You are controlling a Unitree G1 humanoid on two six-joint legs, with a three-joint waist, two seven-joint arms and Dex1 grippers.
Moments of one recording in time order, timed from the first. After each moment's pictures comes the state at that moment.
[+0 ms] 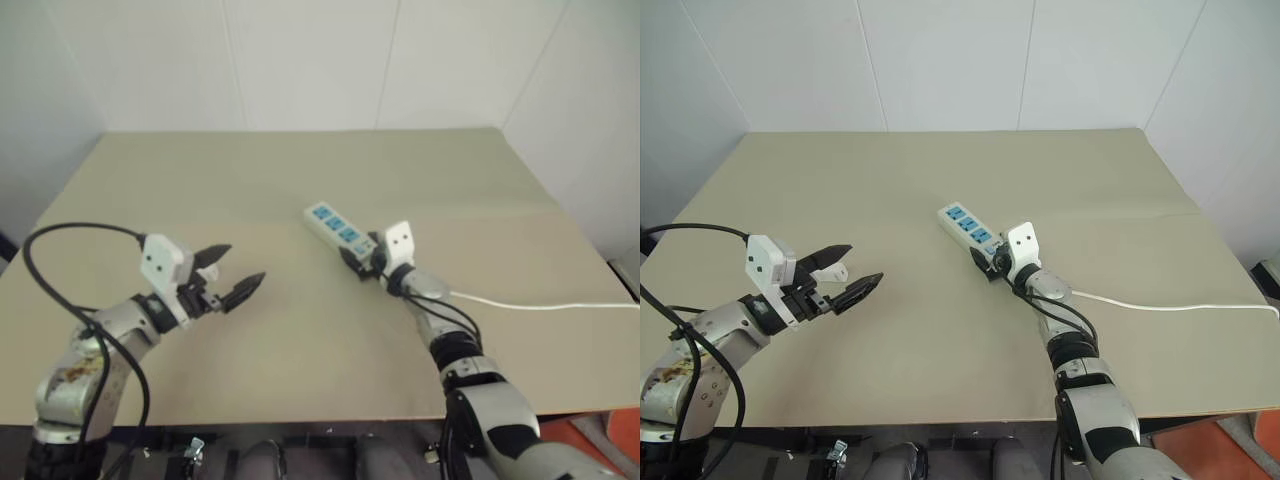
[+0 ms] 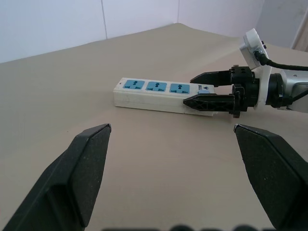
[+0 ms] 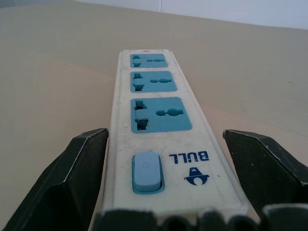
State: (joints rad) left arm -0.10 0.62 0.23 -0.45 -0.59 0.51 -0.64; right arm -0.75 -0.17 -0.01 0.84 0.08 -0.19 0.48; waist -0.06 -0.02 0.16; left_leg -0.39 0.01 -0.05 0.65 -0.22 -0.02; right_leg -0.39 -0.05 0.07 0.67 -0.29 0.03
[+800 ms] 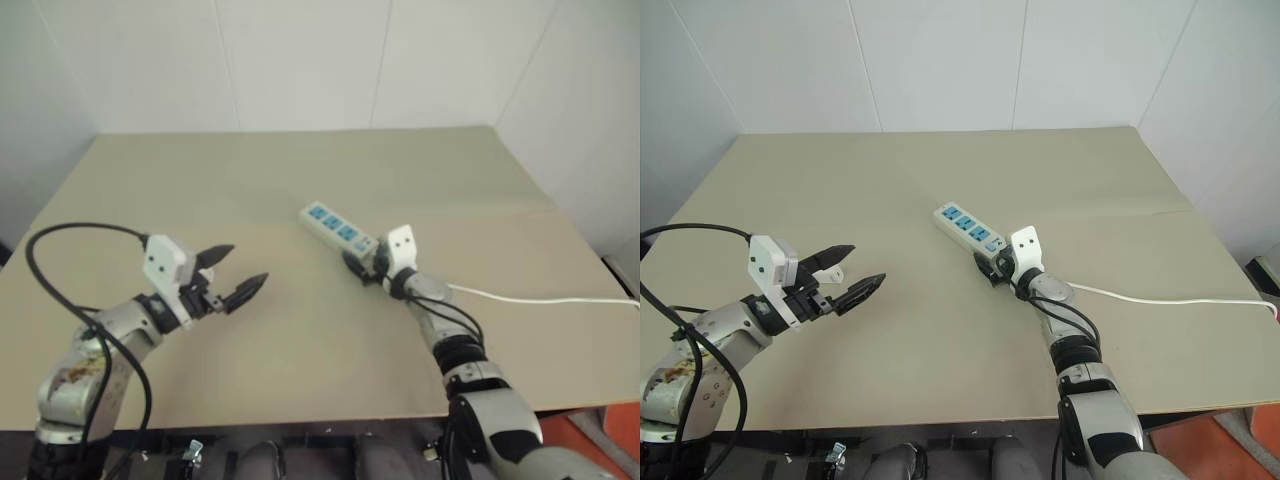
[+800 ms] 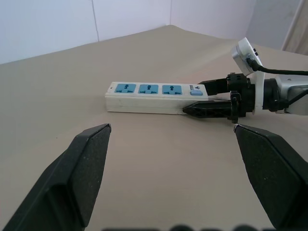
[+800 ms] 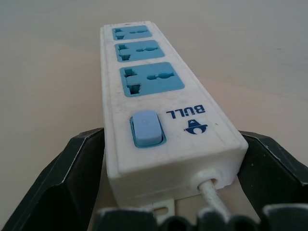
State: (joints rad) left arm -0.11 0.61 0.23 -0.45 -0.59 0.51 -0.65; right arm -0.74 -0.17 -0.02 0.82 0.08 -0.11 0.47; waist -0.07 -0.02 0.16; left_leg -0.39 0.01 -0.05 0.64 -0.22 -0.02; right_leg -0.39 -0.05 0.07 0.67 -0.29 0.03
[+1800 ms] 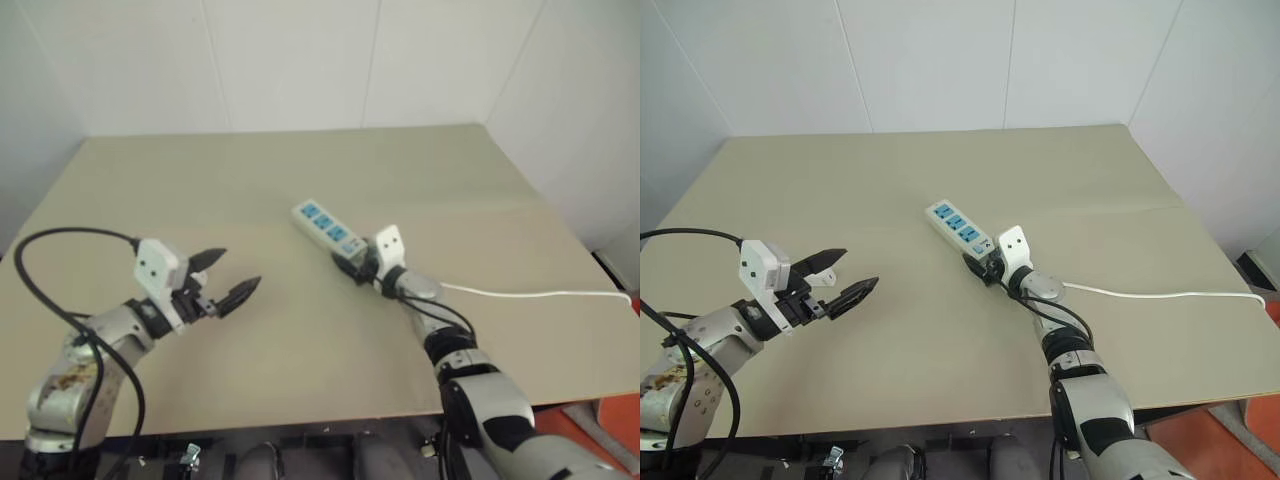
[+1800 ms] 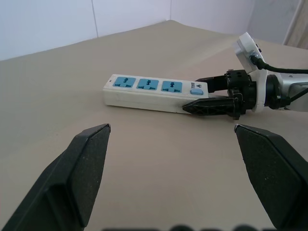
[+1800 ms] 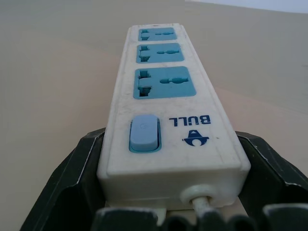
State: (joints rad) left arm -0.08 0.64 0.26 -0.46 -0.60 0.51 -0.66; right arm -0.76 -0.15 -0.02 0.91 0.06 -0.25 0.62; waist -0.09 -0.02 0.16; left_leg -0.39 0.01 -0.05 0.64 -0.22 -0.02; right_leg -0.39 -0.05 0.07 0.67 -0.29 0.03
